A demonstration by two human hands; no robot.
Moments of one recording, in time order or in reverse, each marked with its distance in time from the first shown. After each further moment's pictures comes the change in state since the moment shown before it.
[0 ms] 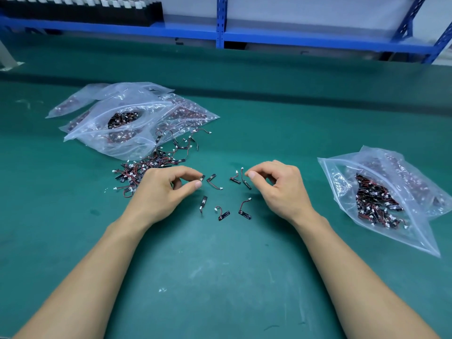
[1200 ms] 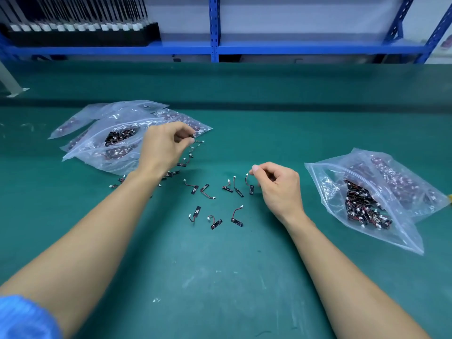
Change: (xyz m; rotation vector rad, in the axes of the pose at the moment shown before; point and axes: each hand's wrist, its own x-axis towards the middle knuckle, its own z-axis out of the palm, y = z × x) left_hand 0.111 0.013 -0.002 0.140 0.183 0.011; right_hand 0.007 0.017 0.001 0.167 0.204 0.247
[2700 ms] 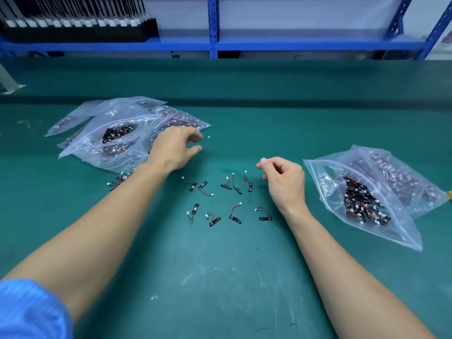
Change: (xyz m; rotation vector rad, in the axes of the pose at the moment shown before) left_hand 0.009 -0.007 0.021 0.280 -0.248 0.039; right_hand 0.008 0.005 -0.005 0.098 0.097 0.151
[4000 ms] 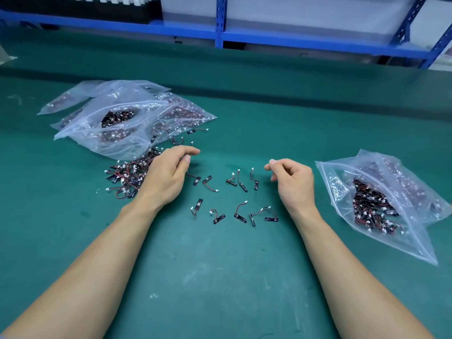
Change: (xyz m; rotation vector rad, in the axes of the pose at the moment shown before) left_hand -0.084 -0.008 0.016 -0.379 0.115 -0.054; right_hand 0.004 0.006 -0.001 -0.048 -0.039 0.040
